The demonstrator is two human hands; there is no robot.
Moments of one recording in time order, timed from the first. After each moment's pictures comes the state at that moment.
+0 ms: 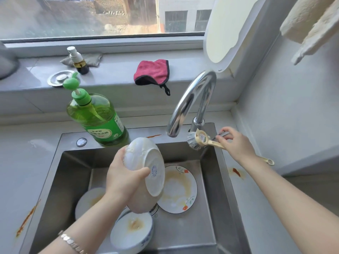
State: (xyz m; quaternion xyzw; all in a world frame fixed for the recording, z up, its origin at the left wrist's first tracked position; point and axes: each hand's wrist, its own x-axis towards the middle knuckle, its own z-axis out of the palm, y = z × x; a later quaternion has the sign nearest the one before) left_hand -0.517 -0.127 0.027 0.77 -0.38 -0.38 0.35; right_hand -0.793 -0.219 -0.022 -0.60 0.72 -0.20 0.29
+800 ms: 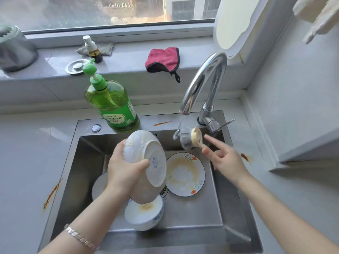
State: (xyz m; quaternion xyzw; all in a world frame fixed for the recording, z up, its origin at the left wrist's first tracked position) left_hand -0.496 -0.089 0.033 0.76 -0.35 -0.38 0.38; right_hand -0.731 -0.125 -0.006 -0.54 0.59 -0.31 0.51
